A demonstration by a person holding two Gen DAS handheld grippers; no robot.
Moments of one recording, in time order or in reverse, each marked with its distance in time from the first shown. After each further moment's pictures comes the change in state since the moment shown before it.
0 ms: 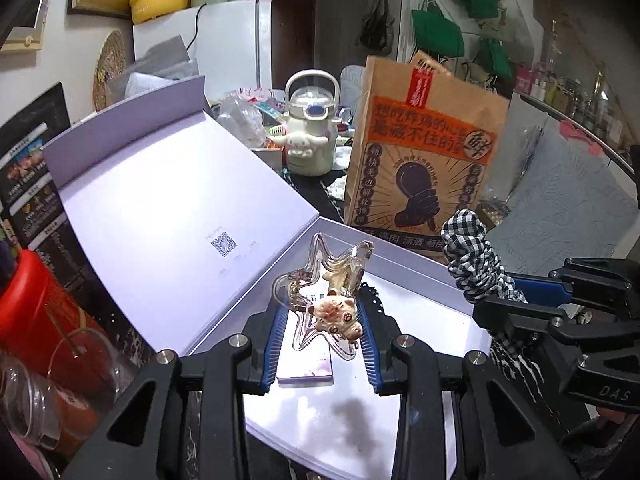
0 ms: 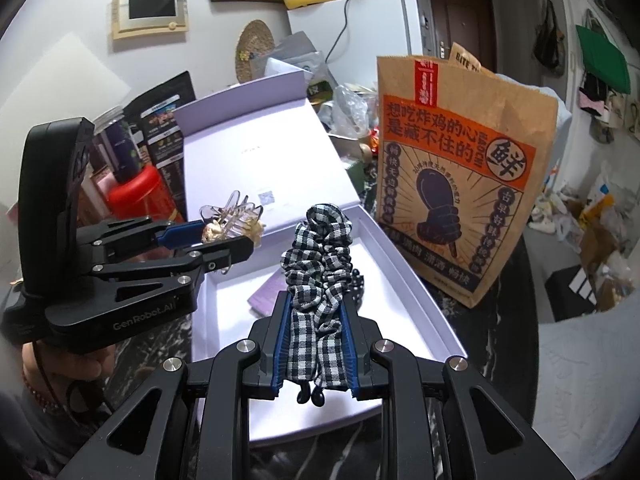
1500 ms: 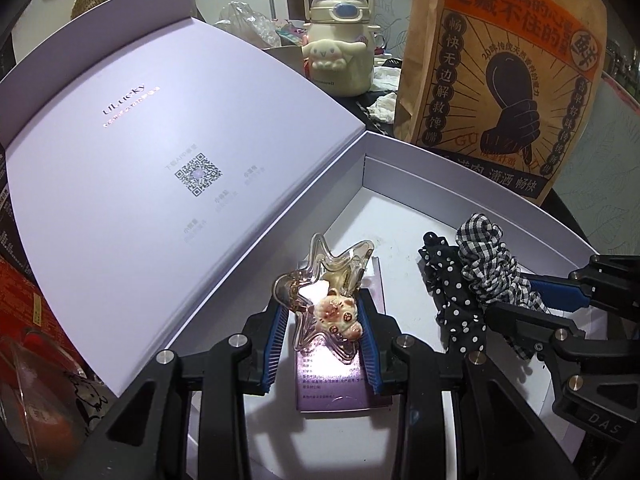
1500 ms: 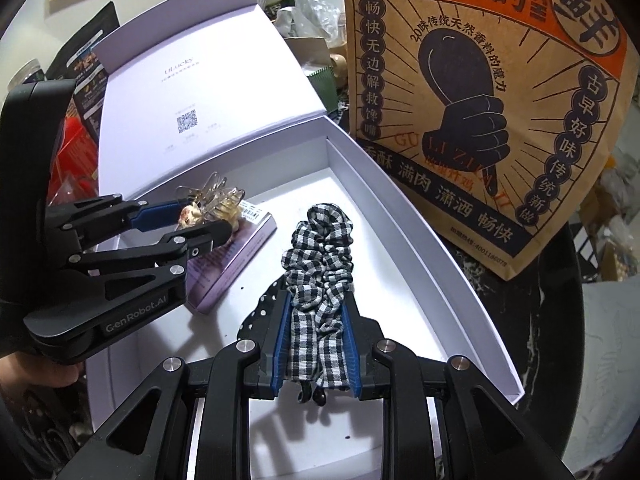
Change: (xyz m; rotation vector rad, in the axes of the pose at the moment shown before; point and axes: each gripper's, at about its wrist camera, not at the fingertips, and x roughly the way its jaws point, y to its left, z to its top) left arm 0.101 0.007 -0.013 0.010 0.207 0.123; right arm 0.110 -0.034 -0.012 0.046 0.211 -0.045
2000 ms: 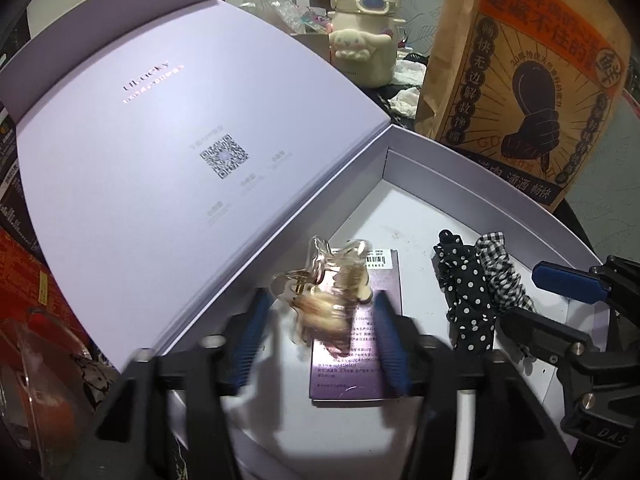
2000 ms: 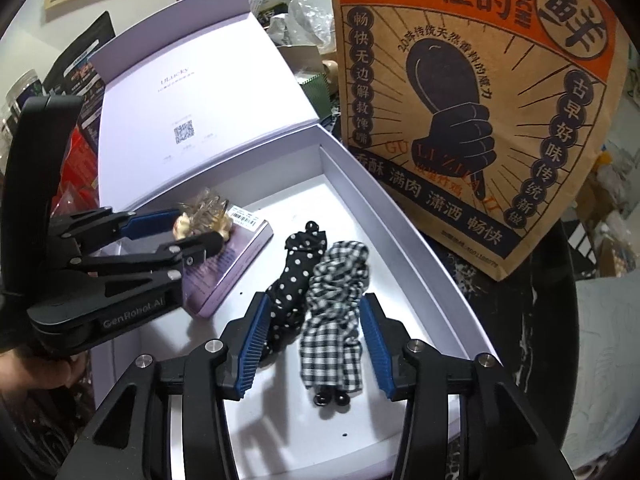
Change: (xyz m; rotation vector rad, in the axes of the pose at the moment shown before) left arm -0.003 0.004 0.002 -0.062 0.044 0.016; right arm -0.005 -0.006 0.004 0.021 -0.013 -0.008
